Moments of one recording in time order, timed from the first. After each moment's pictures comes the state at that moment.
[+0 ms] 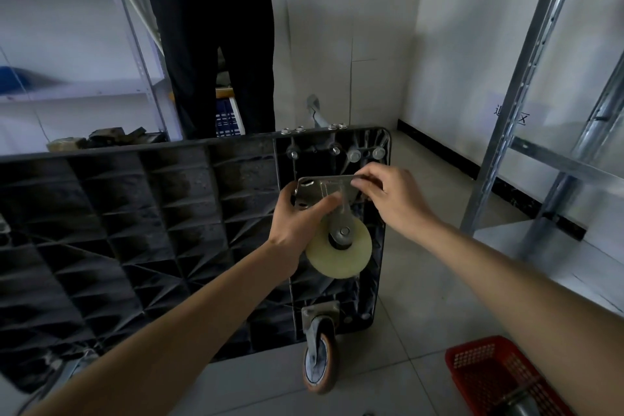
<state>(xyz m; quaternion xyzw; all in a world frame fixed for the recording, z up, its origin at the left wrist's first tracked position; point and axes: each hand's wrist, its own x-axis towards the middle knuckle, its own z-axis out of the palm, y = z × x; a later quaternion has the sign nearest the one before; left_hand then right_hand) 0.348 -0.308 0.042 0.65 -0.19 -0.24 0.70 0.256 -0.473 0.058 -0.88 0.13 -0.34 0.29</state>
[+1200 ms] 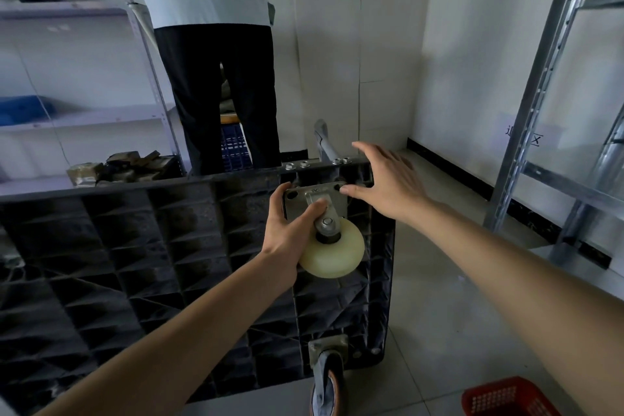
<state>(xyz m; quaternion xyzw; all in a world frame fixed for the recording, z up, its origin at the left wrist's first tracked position) 0.366 -0.314 0.080 0.62 -0.14 -0.21 0.74 0.297 -0.499 0.123 -0.94 0.17 -0.30 0.10</state>
